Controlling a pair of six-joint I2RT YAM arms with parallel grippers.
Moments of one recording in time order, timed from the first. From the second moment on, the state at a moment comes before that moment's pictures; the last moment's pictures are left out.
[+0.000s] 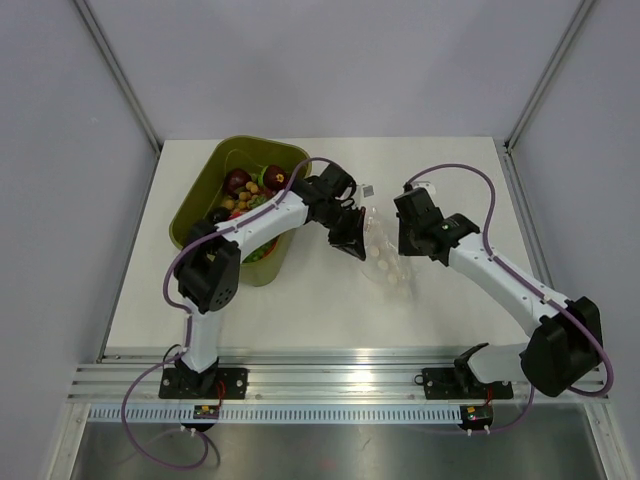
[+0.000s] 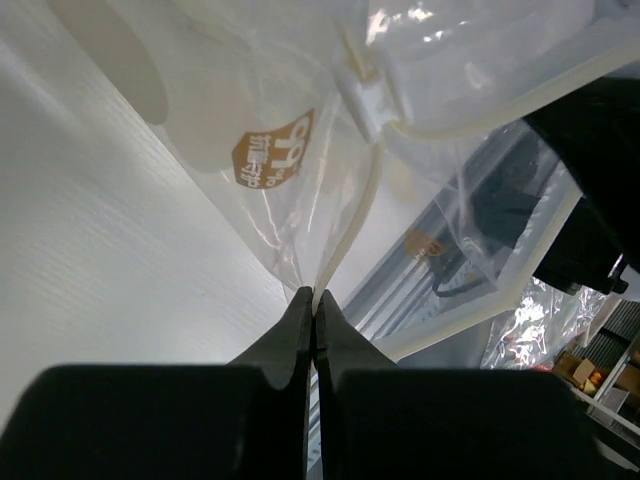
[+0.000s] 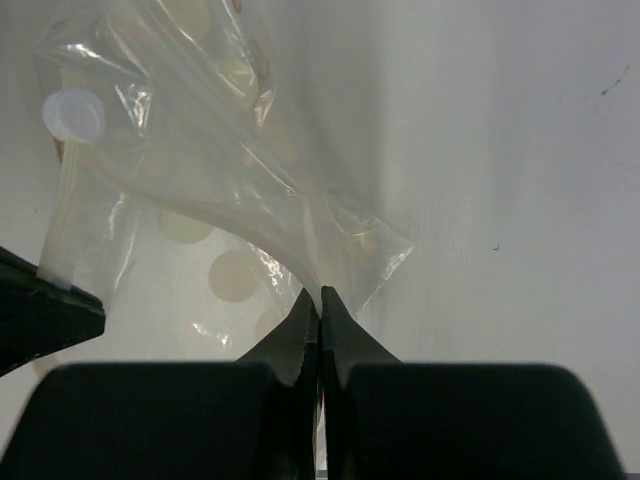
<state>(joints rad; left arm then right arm) -0.70 2.01 1.68 -0.73 0.59 -0.44 0.52 1.33 1.09 -0.71 0.32 0.43</state>
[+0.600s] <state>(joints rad) -0.70 2.16 2.18 -0.79 0.66 -0.43 0.39 1.38 1.38 -0.74 0.53 0.41</state>
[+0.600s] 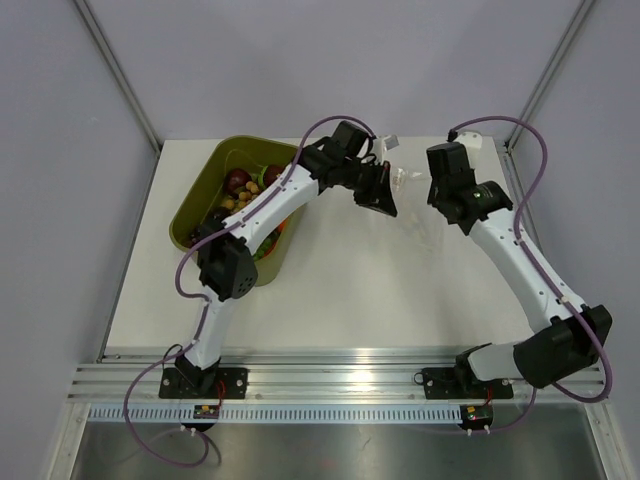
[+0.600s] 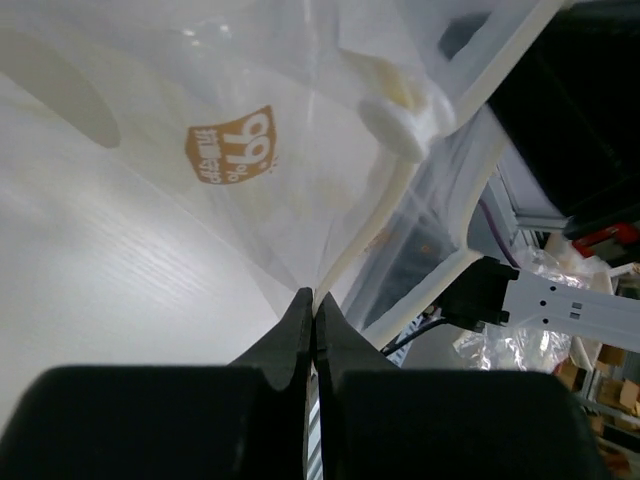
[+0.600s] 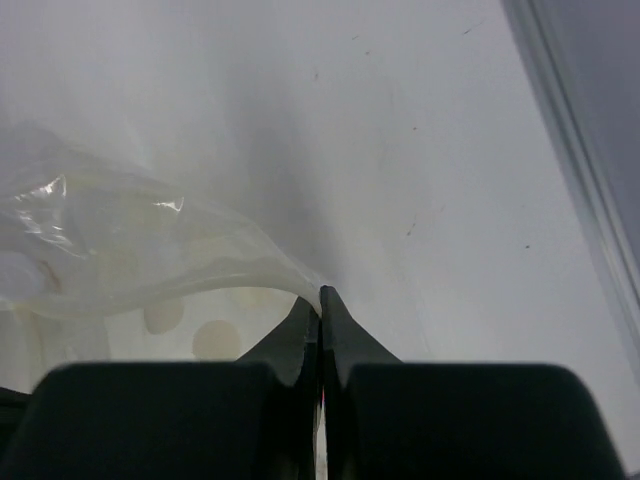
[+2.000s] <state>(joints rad) -0.67 1.90 1.38 -0.52 0.37 -0.68 0.65 1.53 1.19 -0.61 0.37 0.70</state>
